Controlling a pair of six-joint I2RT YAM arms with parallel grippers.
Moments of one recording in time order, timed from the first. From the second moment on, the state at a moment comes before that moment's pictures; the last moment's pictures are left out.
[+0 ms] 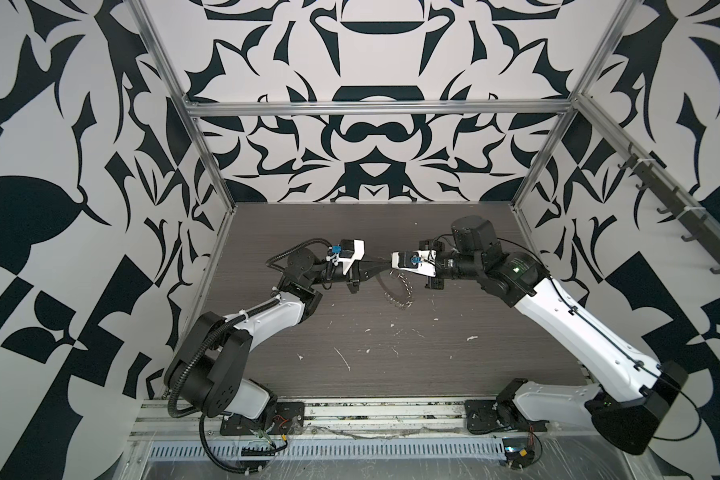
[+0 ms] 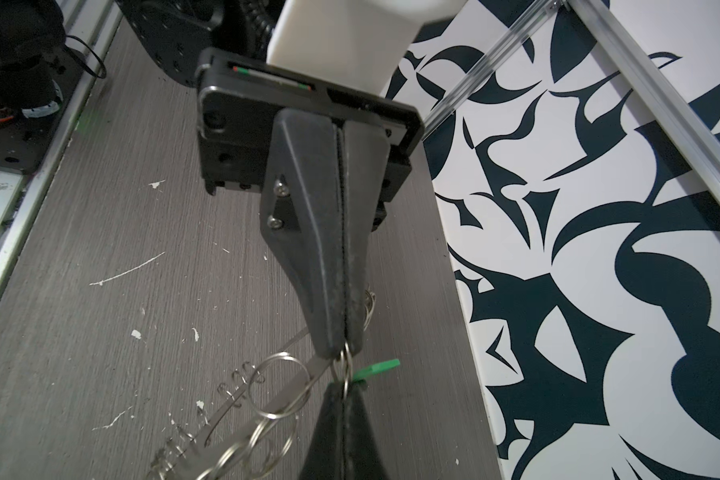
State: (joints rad) left arm -0.54 1.47 0.75 1.10 1.03 -0.15; right arm 0.63 1.24 1.30 -0.64 -0.44 -0.88
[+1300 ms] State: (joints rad) left arm -0.53 1.37 0.76 0.84 0.96 -0.12; right arm 0.60 1.22 1.18 -0.53 -0.42 -0.93
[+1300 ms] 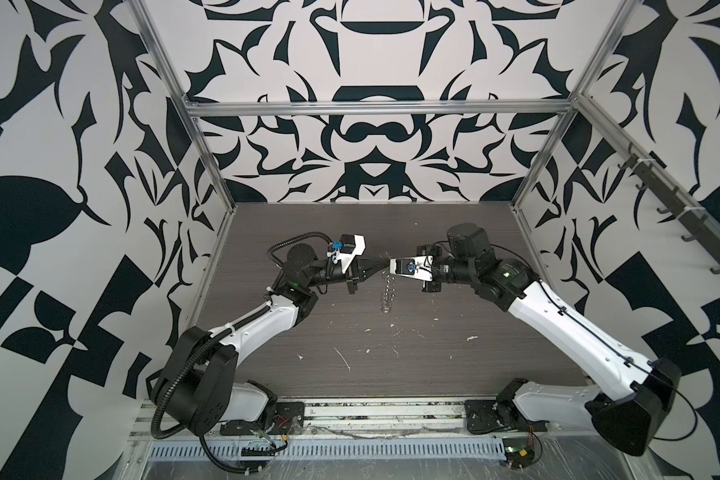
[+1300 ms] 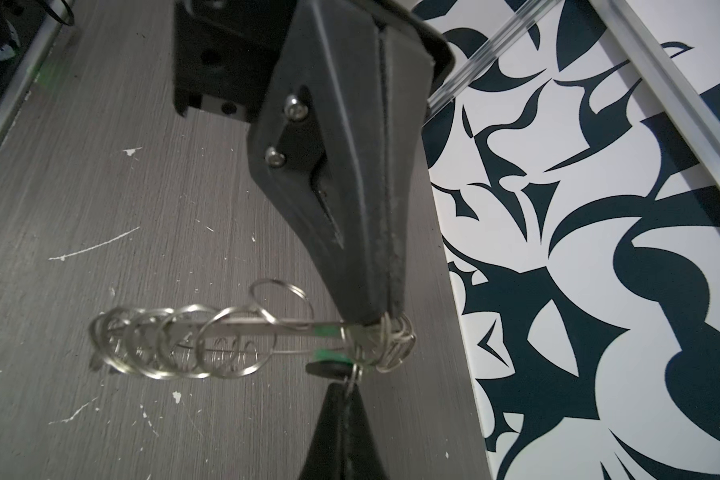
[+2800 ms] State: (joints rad) left arm -0.51 1.37 0.78 0.97 1.03 -0.13; right arm 0.53 1.27 1.28 -0.47 -0.83 -0.63
